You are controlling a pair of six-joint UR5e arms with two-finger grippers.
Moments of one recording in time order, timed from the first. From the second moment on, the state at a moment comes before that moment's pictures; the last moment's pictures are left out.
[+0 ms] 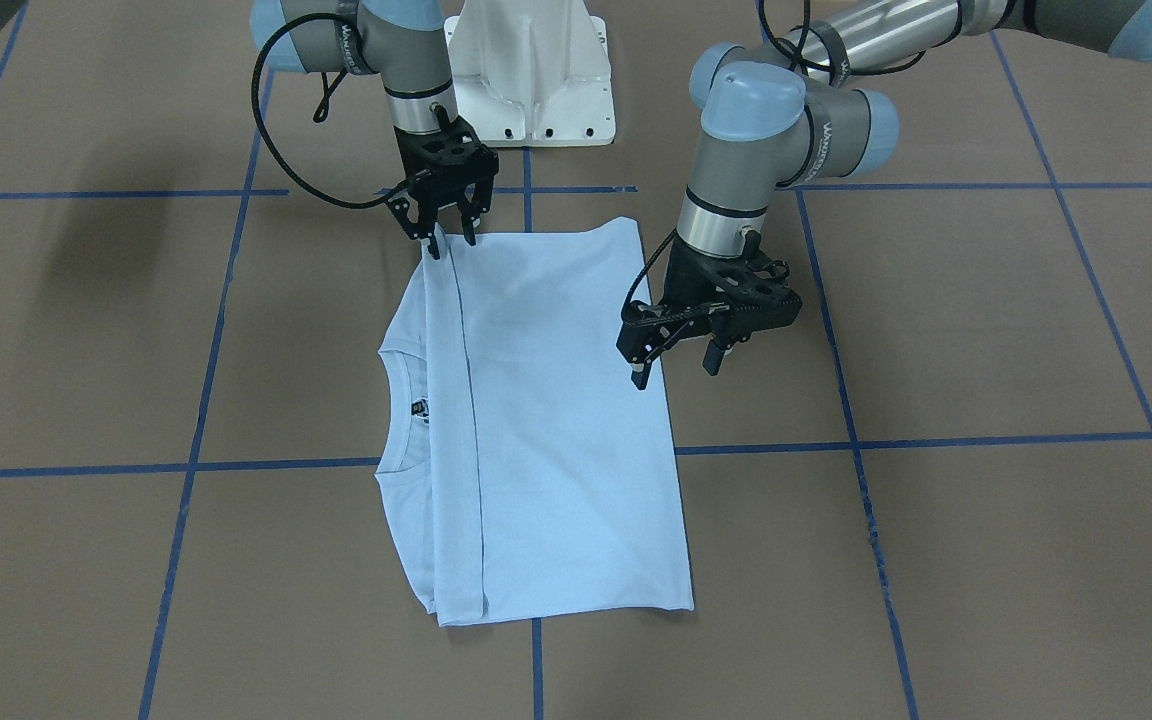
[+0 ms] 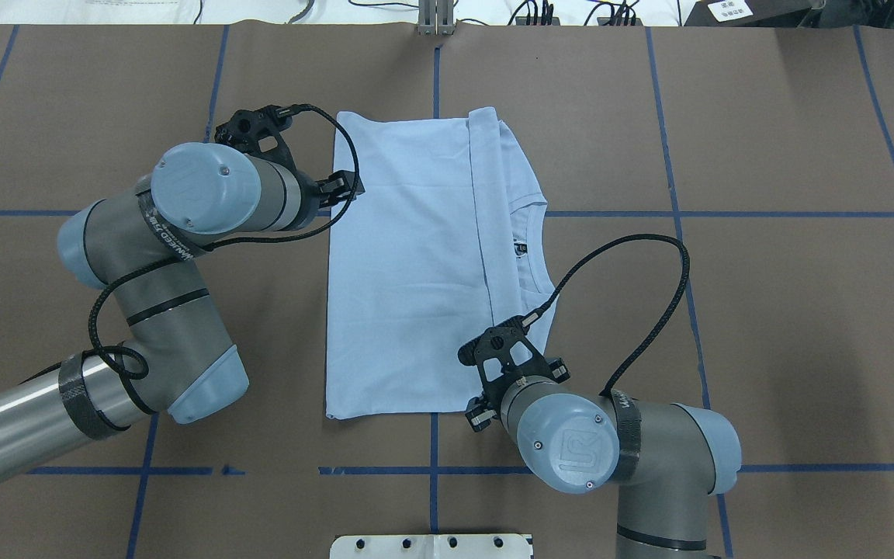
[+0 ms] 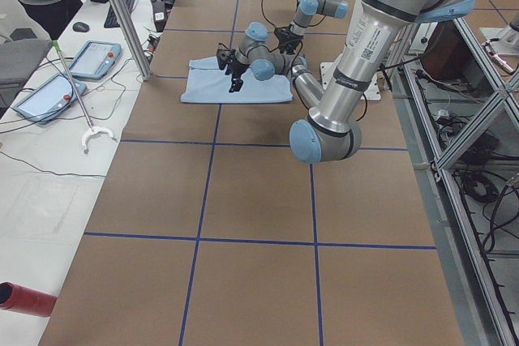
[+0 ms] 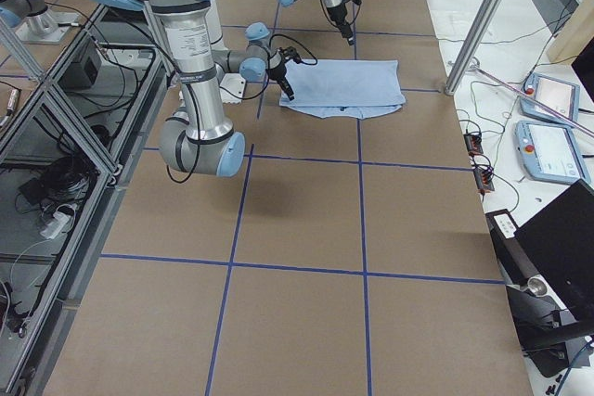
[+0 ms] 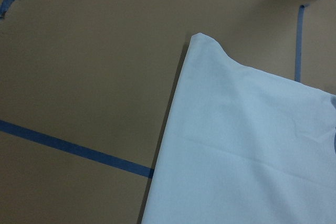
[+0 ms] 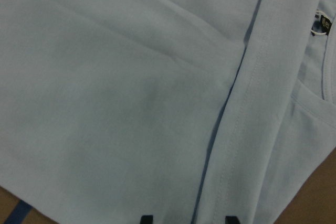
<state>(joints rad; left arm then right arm) -0.61 -2.14 -1.67 -1.91 -1.62 -1.51 0.19 -1.14 1.86 -1.43 1.37 0.91</state>
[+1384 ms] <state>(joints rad) -0.60 -2.14 -1.66 -1.92 -1.62 -1.51 0.19 -1.15 1.86 -1.43 1.37 0.88</state>
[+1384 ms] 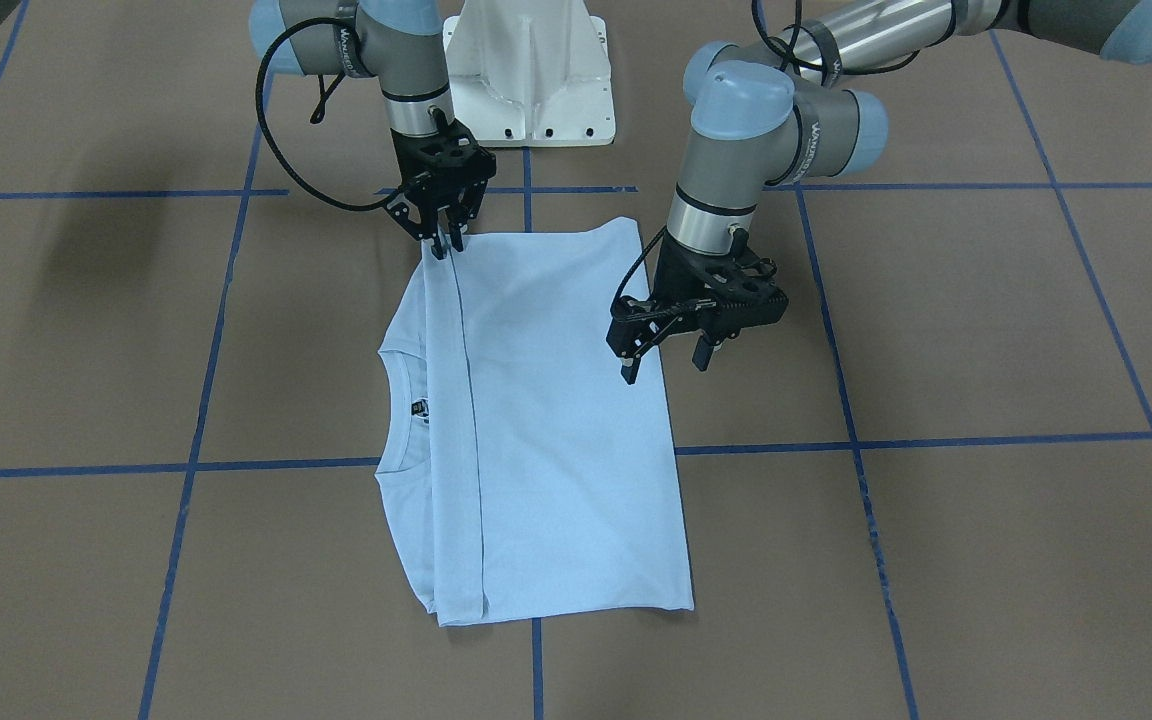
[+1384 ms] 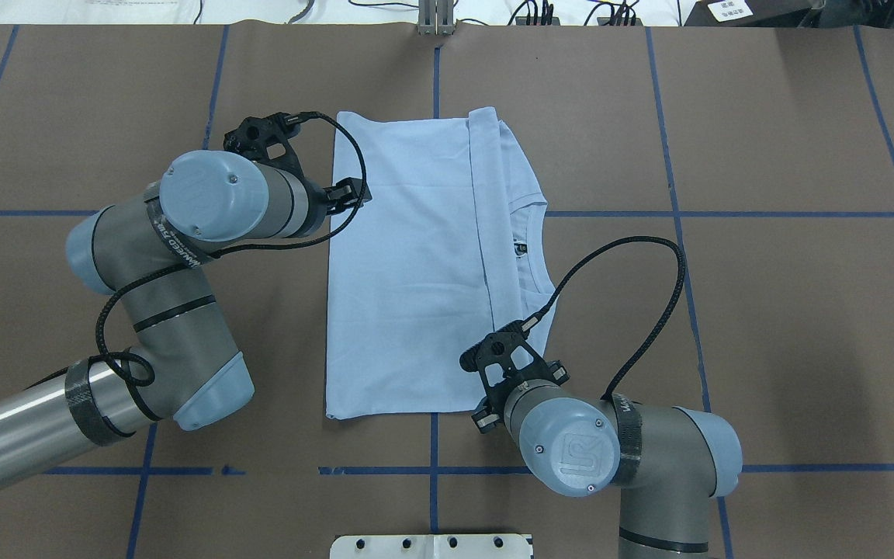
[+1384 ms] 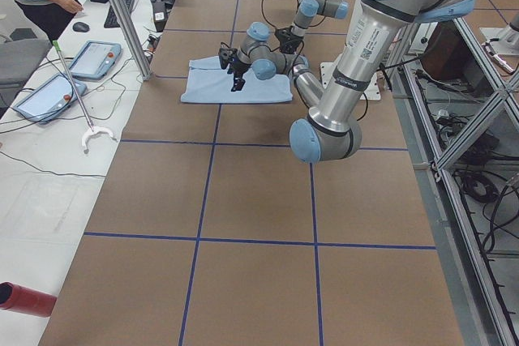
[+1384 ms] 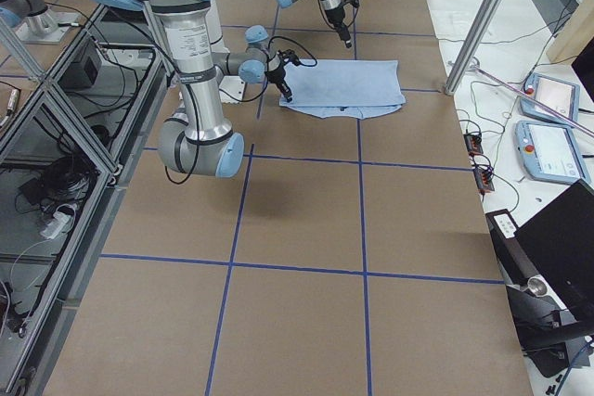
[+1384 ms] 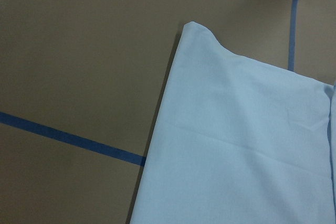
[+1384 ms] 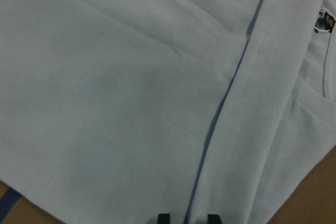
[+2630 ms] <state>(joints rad) -0.59 -2.15 -1.66 -1.92 -1.62 -1.50 0.24 -1.20 1.94 -1.43 1.42 0.87</state>
